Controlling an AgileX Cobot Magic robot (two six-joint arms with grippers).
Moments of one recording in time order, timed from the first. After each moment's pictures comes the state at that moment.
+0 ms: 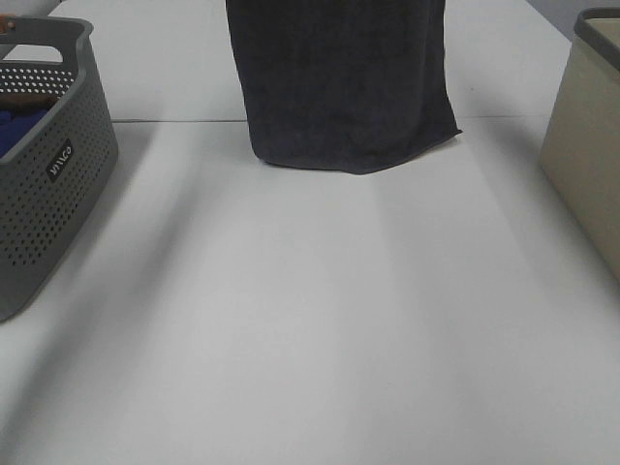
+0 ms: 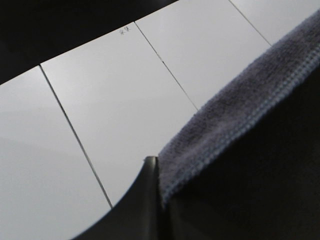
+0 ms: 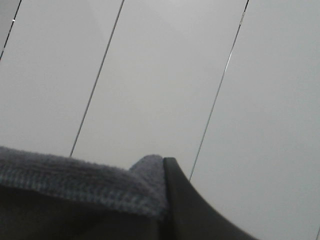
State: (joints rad) left arm -0.27 2.50 -2.61 0.25 -0.49 0.34; right arm 0.25 2.16 -2.31 -0.23 -0.19 -0.13
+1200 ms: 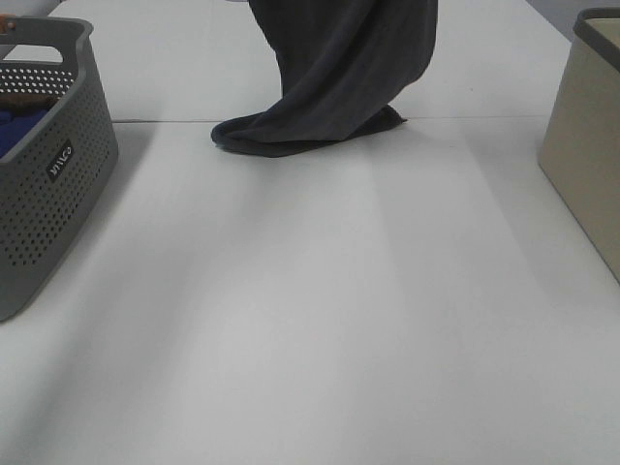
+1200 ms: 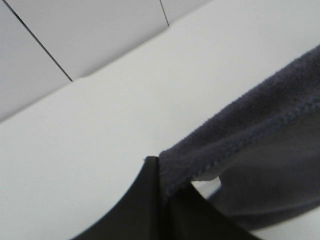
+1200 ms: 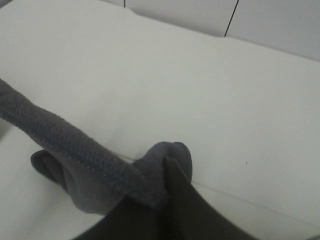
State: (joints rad) left arm -0.39 2.35 -2.80 0.11 1.02 0.22; right arm 0.25 1.95 -2.34 -0.01 0.97 -0.13
